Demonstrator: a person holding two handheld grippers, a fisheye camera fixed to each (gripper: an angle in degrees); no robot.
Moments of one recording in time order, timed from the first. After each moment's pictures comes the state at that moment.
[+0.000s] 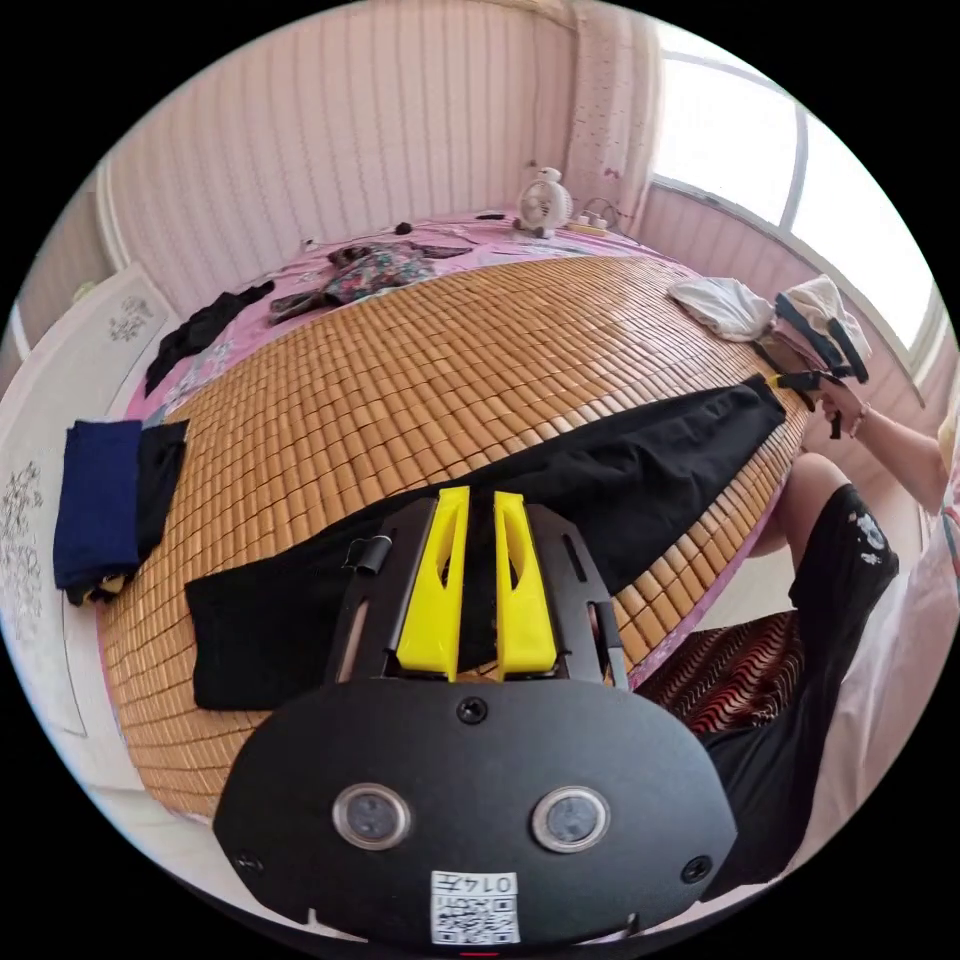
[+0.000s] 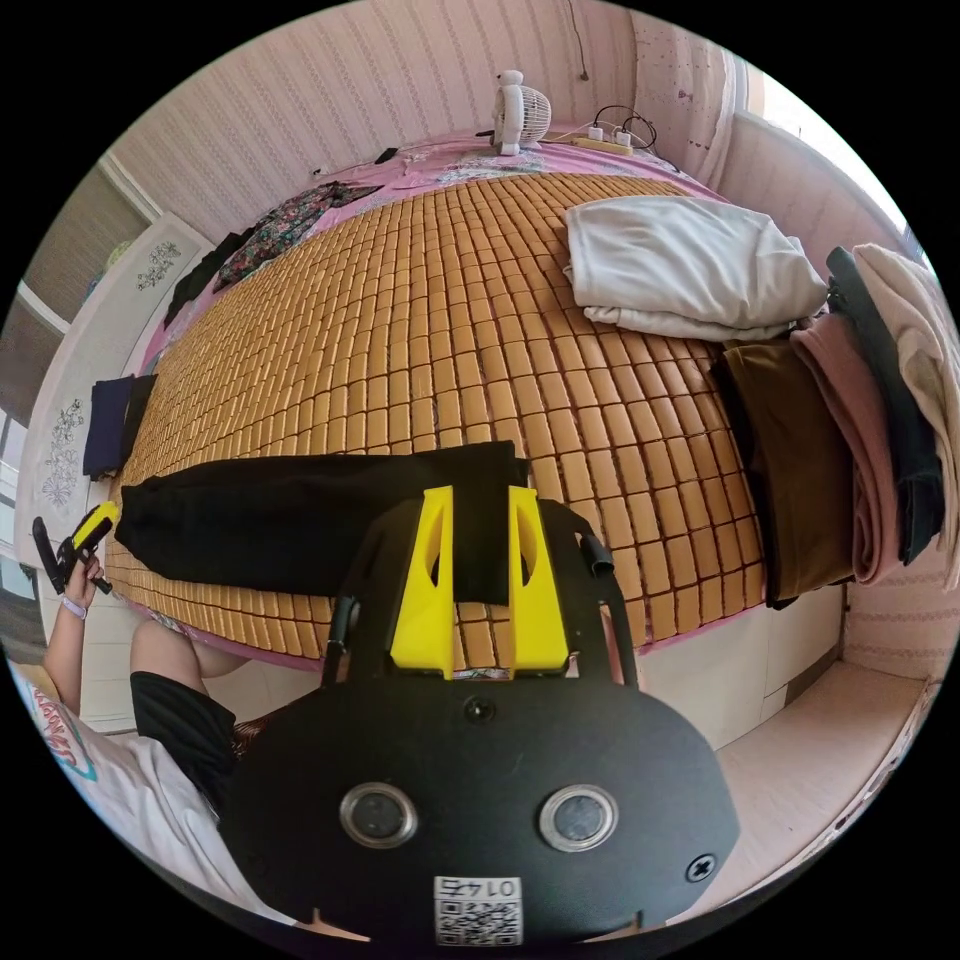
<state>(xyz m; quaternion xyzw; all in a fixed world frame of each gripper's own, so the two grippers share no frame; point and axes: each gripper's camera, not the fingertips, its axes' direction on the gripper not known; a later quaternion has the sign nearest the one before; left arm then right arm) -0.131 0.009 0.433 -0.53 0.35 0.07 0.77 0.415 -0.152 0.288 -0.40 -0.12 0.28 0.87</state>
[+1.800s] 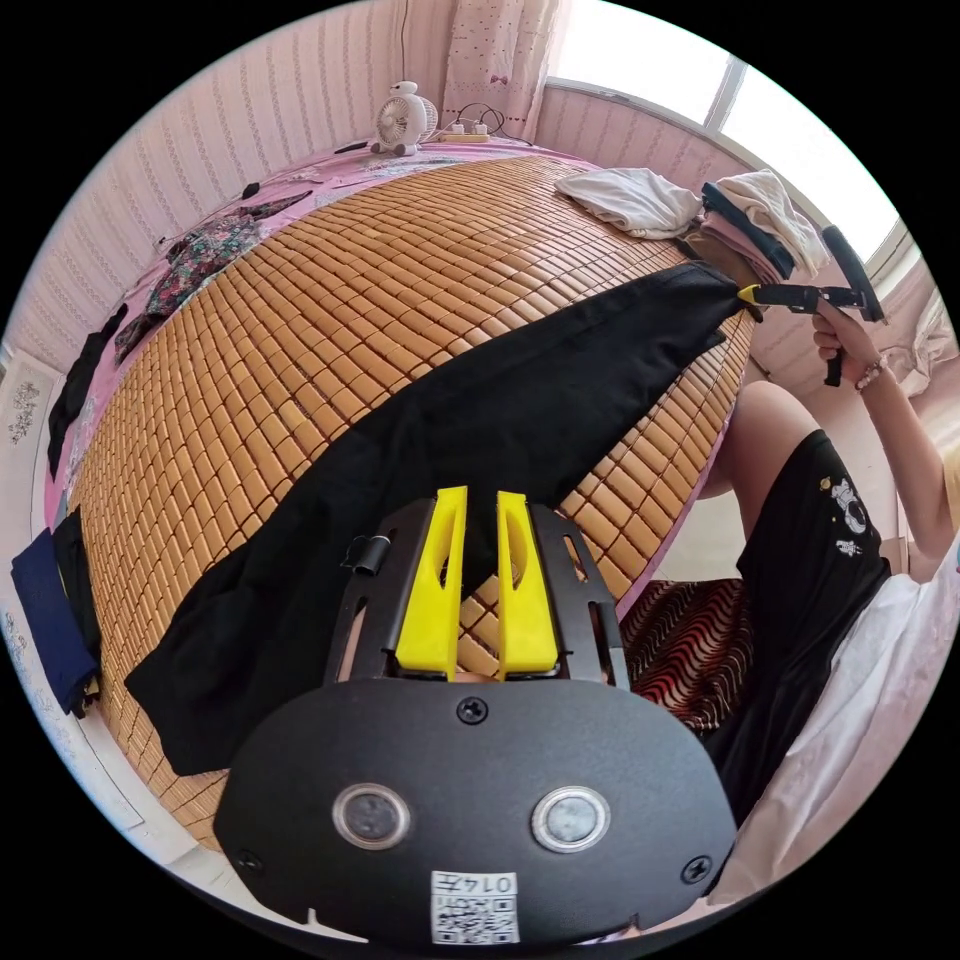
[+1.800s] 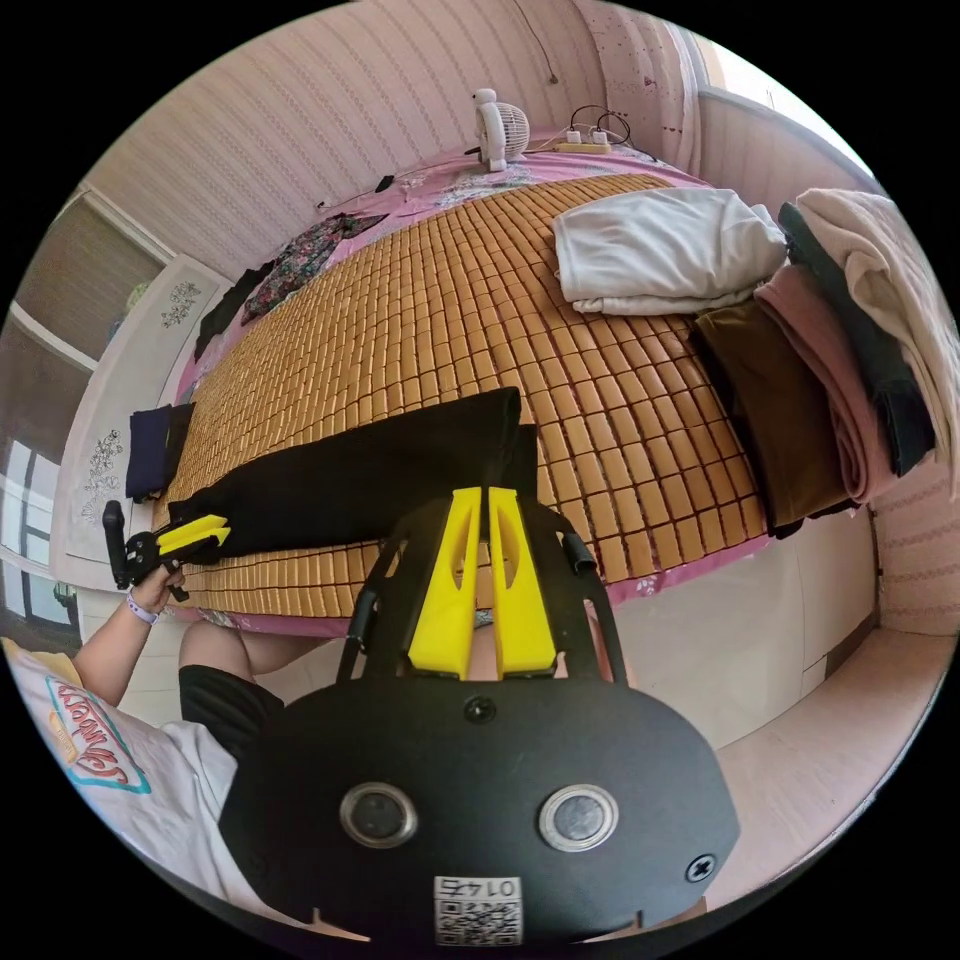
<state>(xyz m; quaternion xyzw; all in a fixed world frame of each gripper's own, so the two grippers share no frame) 0.016 0.059 0.438 -0.59 0.38 0.14 0.70 0.458 -0.141 0.225 -0.39 -0.13 0.33 0.85</state>
